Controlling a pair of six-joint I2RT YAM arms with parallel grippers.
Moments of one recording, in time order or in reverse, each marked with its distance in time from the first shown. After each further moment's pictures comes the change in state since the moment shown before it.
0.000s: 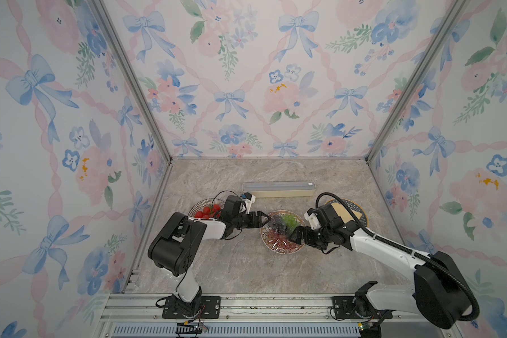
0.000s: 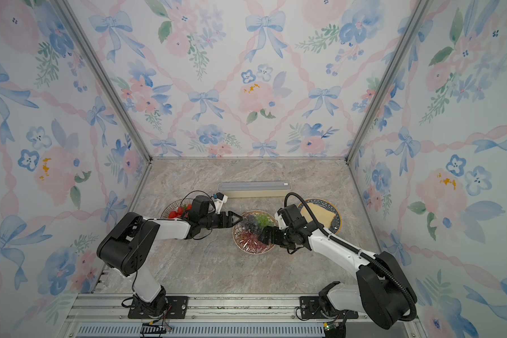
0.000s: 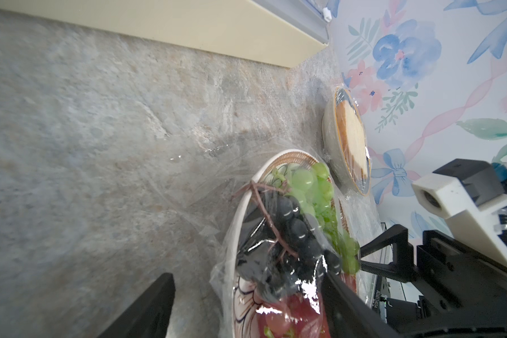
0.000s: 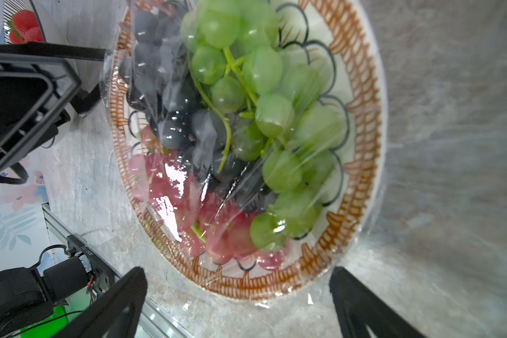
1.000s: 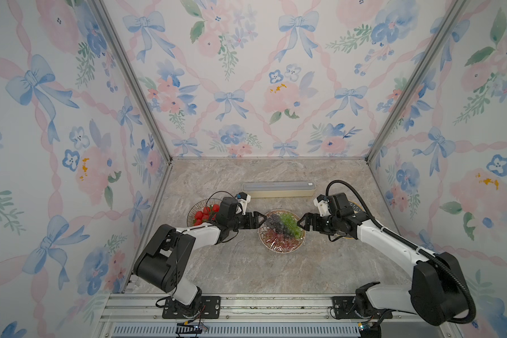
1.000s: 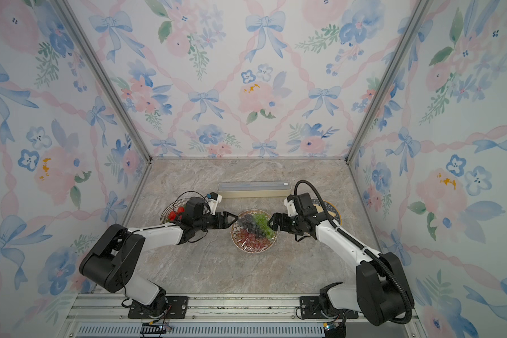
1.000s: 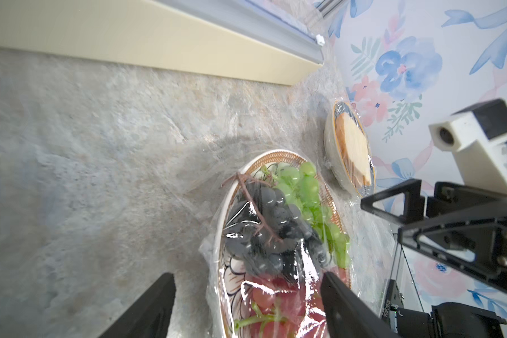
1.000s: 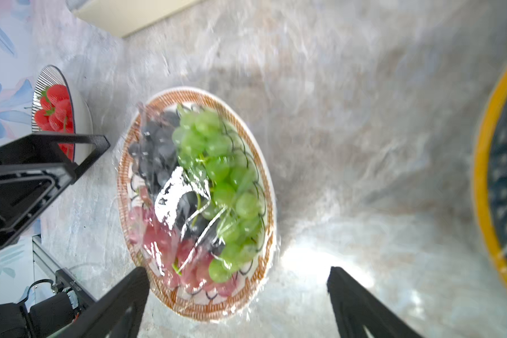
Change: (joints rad) left arm 0.000 -0.188 -0.071 -0.074 -0.105 0.019; right arm -0.202 0.047 0.138 -0.018 0.001 -0.200
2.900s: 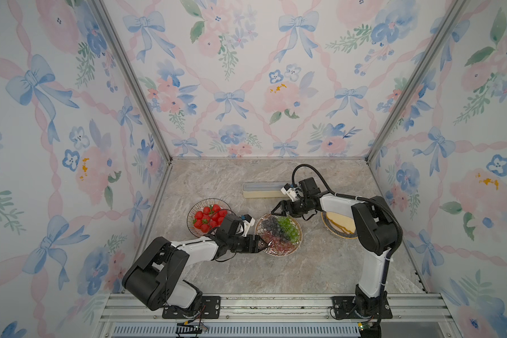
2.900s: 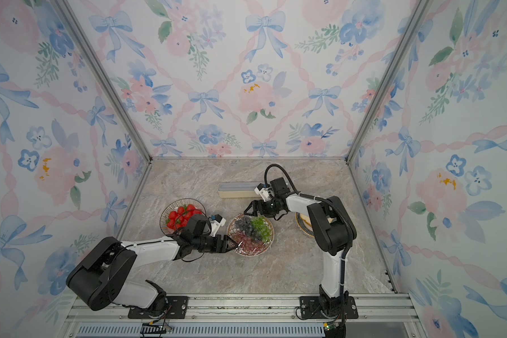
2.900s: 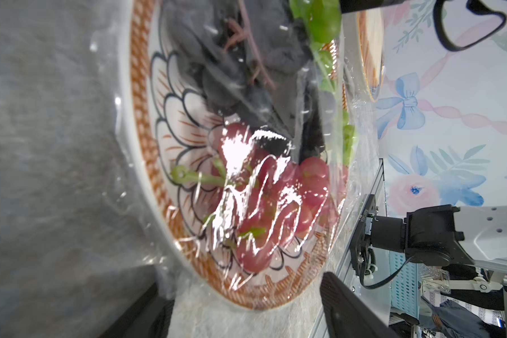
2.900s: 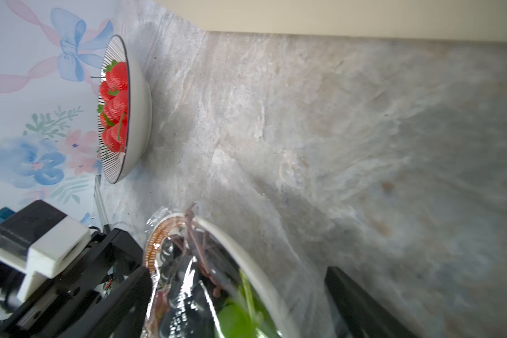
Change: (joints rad) left arm -0.109 -0.095 -0.169 -0.146 0.131 -0.040; right arm 0.060 0.629 0.386 0.195 -0.411 -0.164
